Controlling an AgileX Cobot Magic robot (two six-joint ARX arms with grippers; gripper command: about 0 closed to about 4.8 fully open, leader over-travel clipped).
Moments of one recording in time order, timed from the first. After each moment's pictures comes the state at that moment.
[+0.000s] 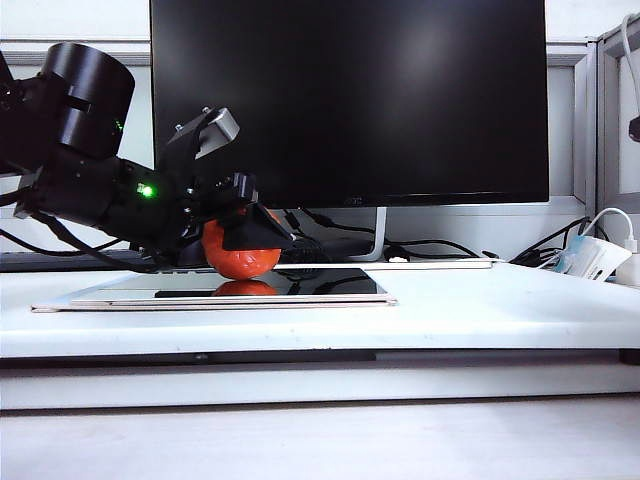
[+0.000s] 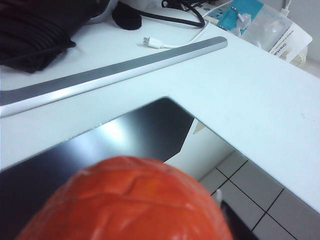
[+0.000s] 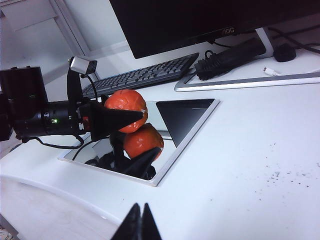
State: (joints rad) left arm -0.44 1.77 0.70 0.79 0.36 -0.06; right arm 0.05 0.01 0.01 0.02 -0.65 0.37
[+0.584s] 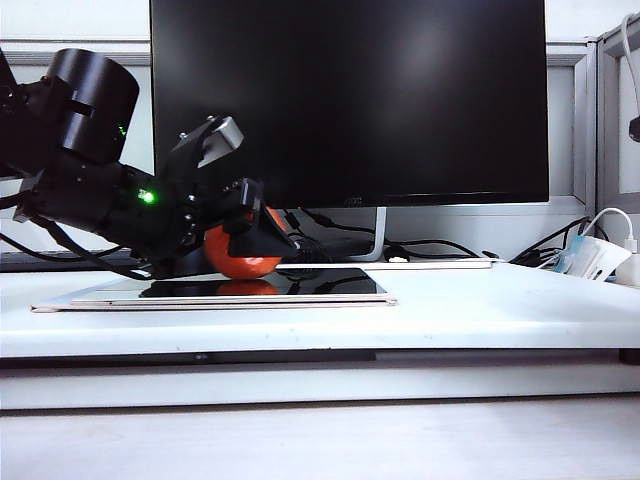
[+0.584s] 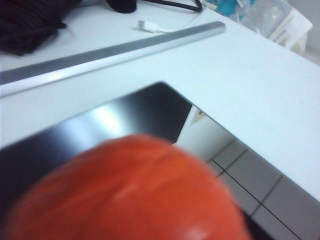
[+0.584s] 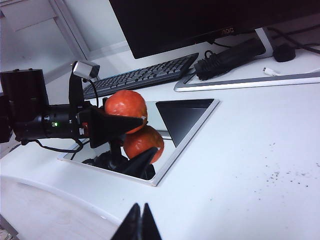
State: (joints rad) left arm -0.44 1.78 0.70 0.77 0.35 -0.06; right arm 0.05 0.01 0.01 0.02 -0.65 0.37
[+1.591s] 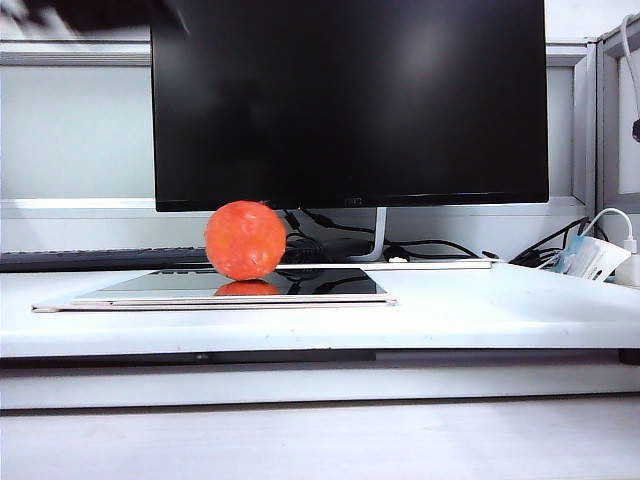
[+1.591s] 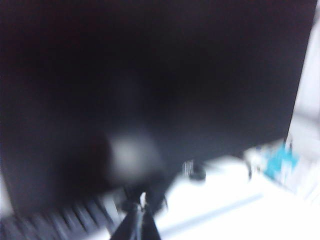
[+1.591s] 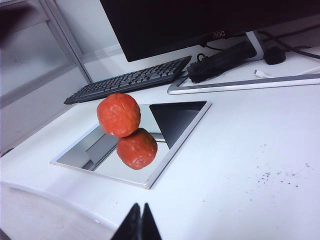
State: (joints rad) left arm -0.44 1.10 0.70 0.53 0.03 -0.02; right arm 0.05 0.00 0.01 0.02 -0.62 0.37
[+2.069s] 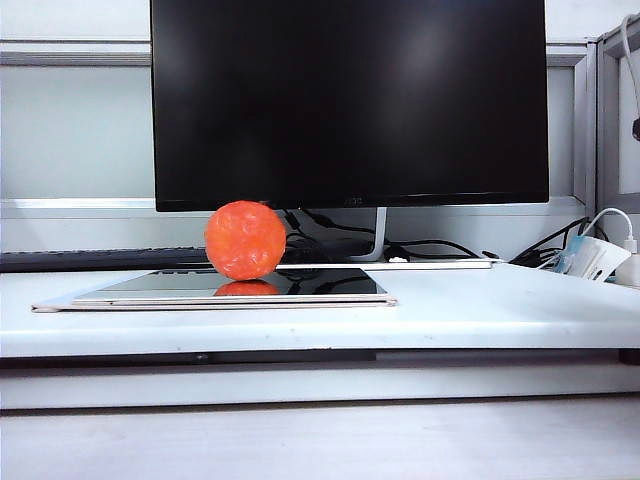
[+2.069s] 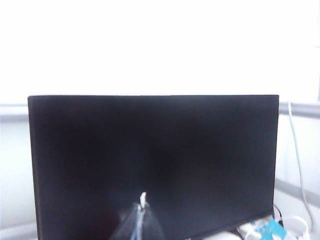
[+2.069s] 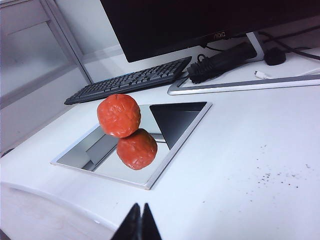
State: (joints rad) left arm -0.44 0.77 0.70 0.44 0.02 -0.02; right arm 0.05 0.00 0.01 0.02 -0.62 0.37
